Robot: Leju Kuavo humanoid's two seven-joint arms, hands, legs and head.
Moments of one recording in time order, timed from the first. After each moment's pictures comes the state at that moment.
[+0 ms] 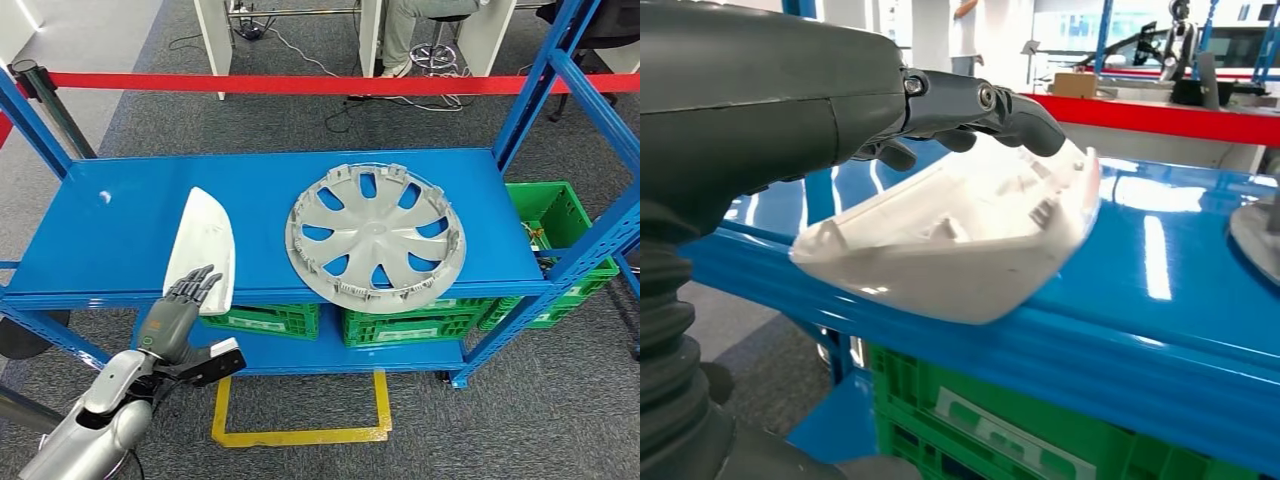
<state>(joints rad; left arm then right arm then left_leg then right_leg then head) -0.18 0.25 -0.45 -1.38 -1.02 0.35 -0.10 -0.06 -0.07 1.48 -0.14 -1.41 -0.09 -0.19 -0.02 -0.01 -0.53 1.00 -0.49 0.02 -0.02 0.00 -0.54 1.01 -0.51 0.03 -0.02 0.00</state>
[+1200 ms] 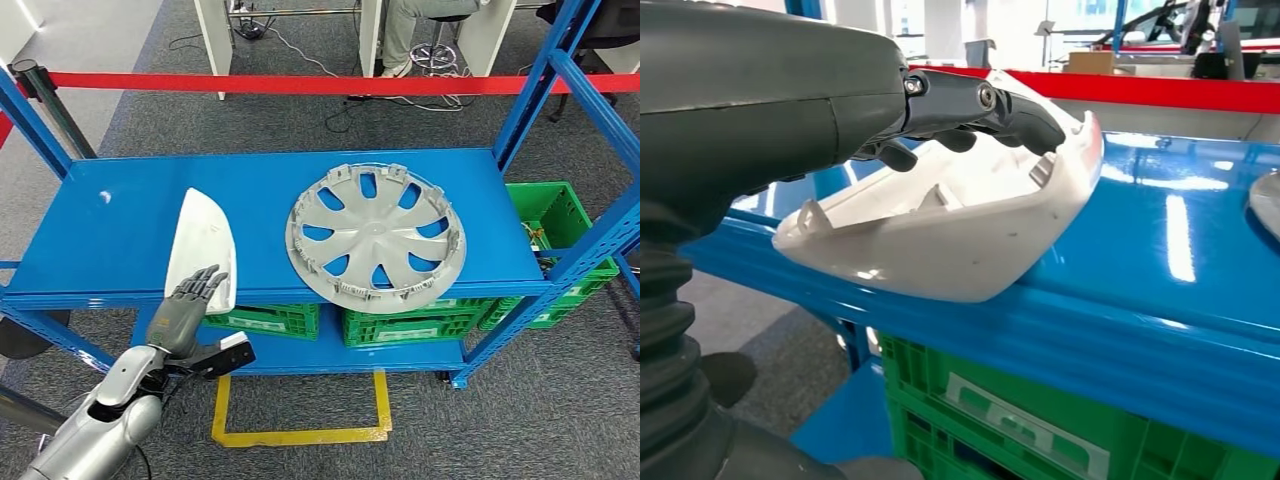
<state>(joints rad) -0.22 0.24 -0.50 -1.33 -1.02 0.34 -0.02 -0.05 -0.11 1.48 -0.22 -1.41 -0.13 -0.19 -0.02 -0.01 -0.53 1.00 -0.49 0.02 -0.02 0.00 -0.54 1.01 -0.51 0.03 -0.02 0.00</state>
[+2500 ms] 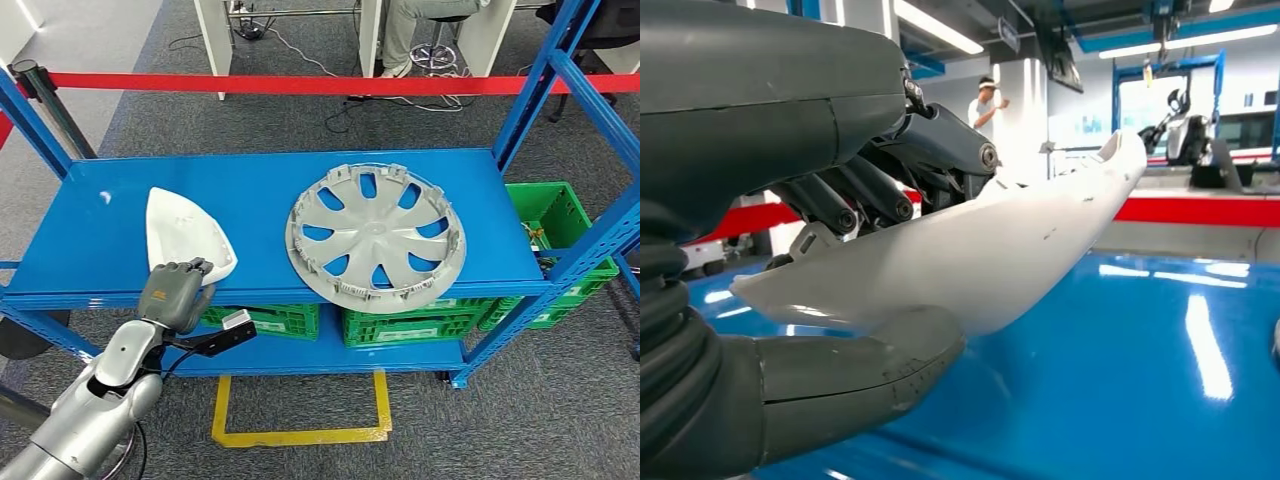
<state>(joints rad) -0.31 0.23 -0.49 -1.33 -1.22 0.41 0.03 -0.05 -0.15 1.46 -0.25 -1.41 -0.12 -0.18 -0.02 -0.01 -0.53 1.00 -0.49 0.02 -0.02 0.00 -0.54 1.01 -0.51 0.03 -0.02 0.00</state>
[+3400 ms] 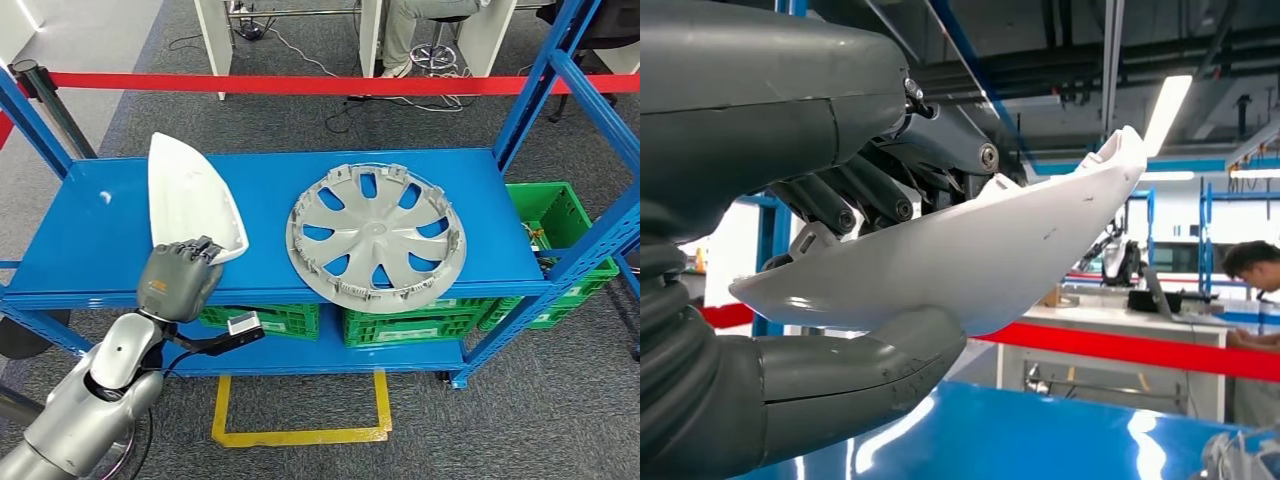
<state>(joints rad) -0.33 0.26 -0.53 -1.49 -1.34 0.49 0.03 -0.05 -0.10 1.46 -0.15 -1.41 -0.08 -0.19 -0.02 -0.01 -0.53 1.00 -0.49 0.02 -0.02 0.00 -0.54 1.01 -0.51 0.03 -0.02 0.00</state>
